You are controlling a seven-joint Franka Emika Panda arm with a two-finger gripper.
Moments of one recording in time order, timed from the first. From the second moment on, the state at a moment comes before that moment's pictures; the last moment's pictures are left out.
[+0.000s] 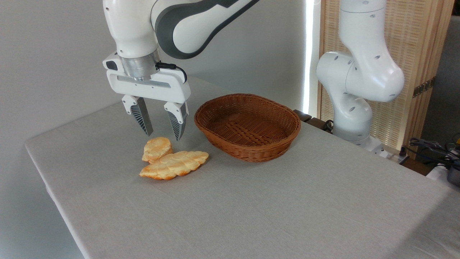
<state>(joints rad) 0.01 0.05 -0.37 -1.87 -0.14 1.91 -0.07</state>
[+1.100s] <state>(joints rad) -0.09 0.15 -0.37 -1.93 -0.15 2.11 -0.17</state>
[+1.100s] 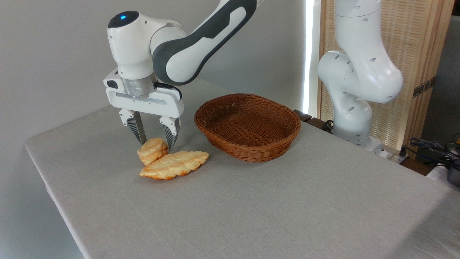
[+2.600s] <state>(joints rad) -0.12 0.17 -0.37 -1.93 -0.05 2.17 -0.17</state>
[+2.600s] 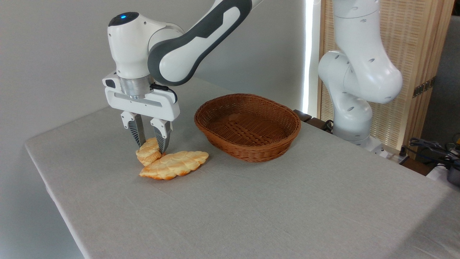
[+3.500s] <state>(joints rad) -0.11 -0.02 -0.27 -1.90 -0.05 1.94 0.01</state>
